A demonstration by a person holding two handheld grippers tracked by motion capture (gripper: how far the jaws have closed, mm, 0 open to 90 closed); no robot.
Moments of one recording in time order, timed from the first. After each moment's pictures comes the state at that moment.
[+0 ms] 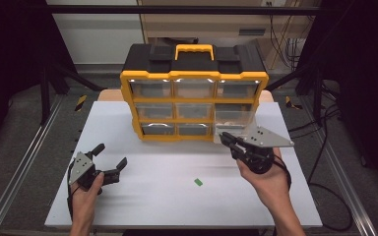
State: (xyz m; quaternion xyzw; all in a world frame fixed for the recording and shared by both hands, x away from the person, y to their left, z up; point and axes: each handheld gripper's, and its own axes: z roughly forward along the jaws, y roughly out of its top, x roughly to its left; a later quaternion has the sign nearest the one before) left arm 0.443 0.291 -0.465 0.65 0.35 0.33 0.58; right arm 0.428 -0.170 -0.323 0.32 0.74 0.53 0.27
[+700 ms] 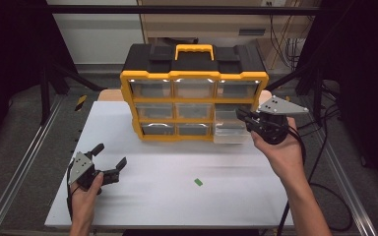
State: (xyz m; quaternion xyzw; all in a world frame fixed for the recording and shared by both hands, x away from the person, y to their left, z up) left arm 0.442 0.292 -0.464 0.65 0.35 0.33 0.58; right arm 0.475 -0.200 -0.290 0.35 0.74 0.48 0.30
